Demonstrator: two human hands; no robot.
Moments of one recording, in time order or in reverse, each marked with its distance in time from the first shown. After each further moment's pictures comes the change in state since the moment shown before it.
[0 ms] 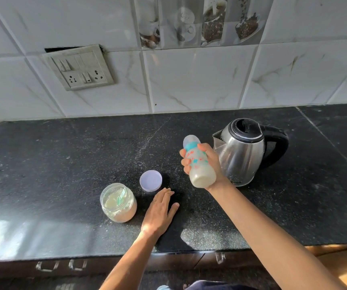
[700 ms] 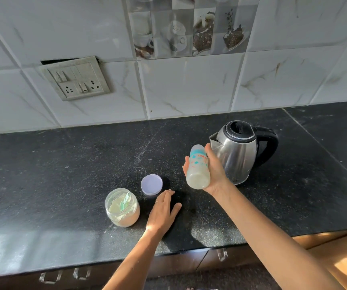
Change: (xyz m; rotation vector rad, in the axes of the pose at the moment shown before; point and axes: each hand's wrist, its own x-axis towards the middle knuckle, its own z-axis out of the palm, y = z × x) left_hand 0.002 0.008 -0.013 -0.094 -0.058 -0.026; right_hand -0.018 0.008 0.010 0.133 0.410 -0.101
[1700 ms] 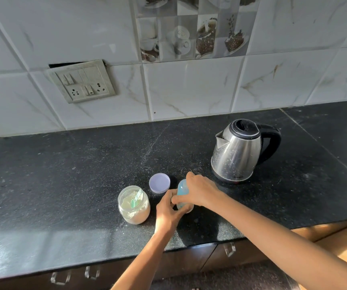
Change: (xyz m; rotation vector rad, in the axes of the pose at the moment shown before) left_hand -0.027 0.017 -0.029 -0.695 0.121 -0.125; right_hand -0.020 0.067 0.018 -2.318 0.232 -0.231
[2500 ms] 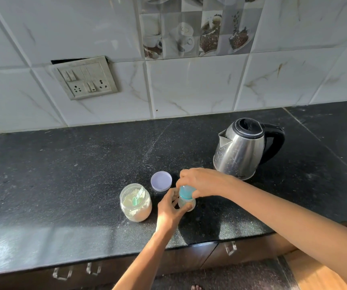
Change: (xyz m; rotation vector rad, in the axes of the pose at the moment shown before) left_hand 0.003 -0.003 0.000 0.001 -0.004 -0.044; right_hand 0.011 0.014 -0.033 -0.339 -0.123 -0.620
